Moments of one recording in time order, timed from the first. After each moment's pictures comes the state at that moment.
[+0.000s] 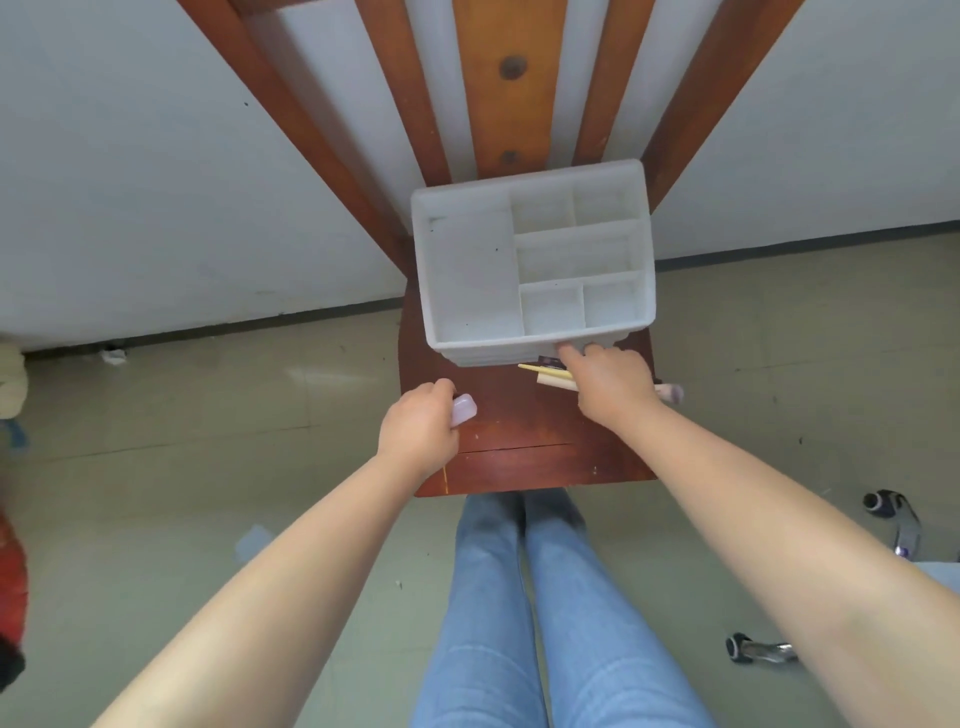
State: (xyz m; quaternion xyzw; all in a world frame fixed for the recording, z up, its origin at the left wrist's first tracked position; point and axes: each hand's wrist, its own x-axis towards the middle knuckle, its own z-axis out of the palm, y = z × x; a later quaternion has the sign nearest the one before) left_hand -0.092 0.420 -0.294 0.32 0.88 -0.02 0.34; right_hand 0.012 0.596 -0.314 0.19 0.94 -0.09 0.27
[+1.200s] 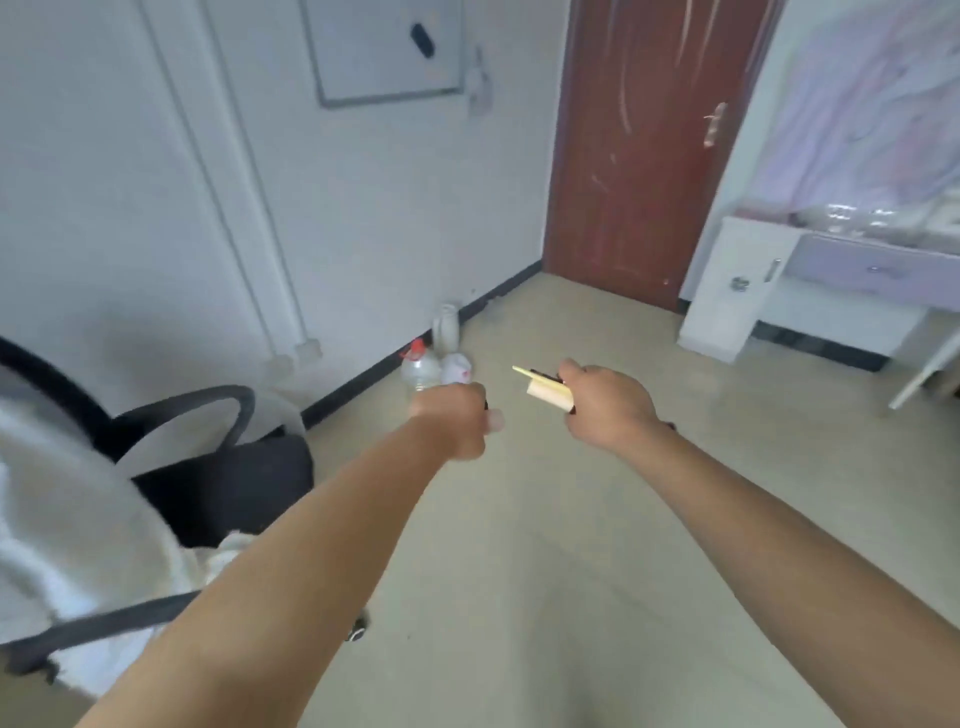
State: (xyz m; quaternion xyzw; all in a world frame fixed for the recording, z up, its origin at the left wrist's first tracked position) left_hand 0.532 0.198 0.044 0.99 -0.08 -0.08 0.00; right_hand 0.534 0.035 0.052 0.99 0.11 0.02 -0.03
